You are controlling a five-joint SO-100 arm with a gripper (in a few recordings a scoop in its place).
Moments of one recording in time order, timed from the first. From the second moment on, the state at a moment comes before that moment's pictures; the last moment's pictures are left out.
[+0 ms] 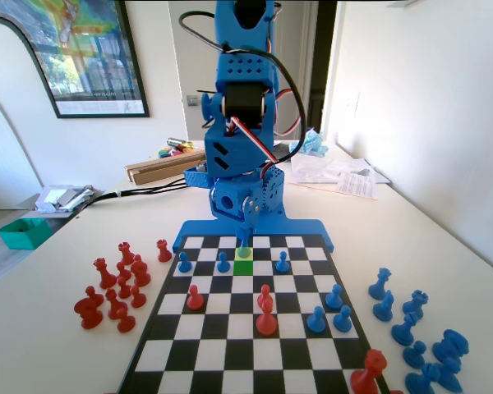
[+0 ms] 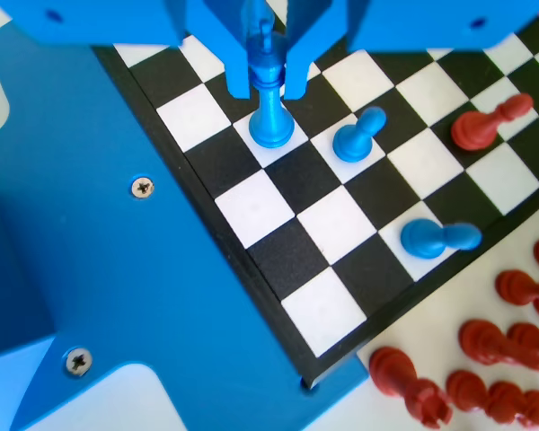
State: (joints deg) arm 6.1 103.7 147.4 43.1 -151.7
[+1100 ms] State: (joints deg) arm 5.8 95.4 132.5 48.8 -142.2
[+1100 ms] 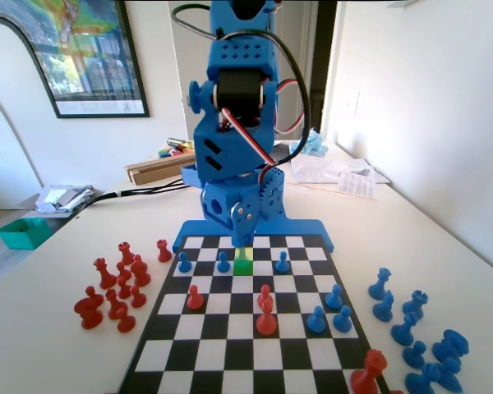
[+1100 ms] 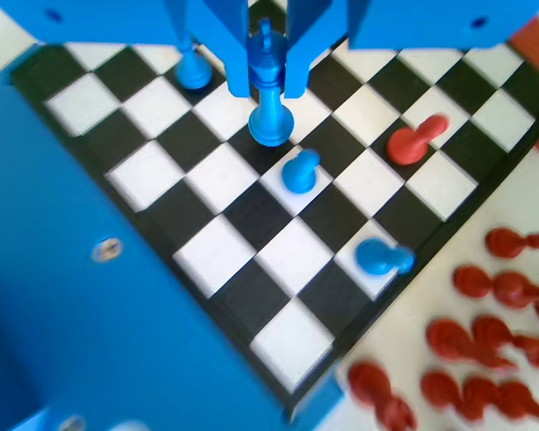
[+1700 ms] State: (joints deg) arm 5.7 95.4 135.4 44.5 -142.3
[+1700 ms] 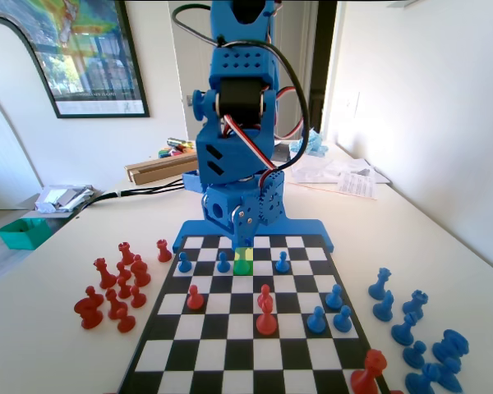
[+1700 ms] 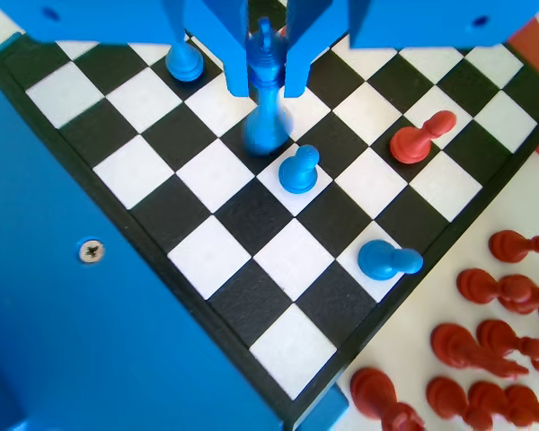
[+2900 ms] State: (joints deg) arm 3.9 118.5 99.1 87.6 -118.0
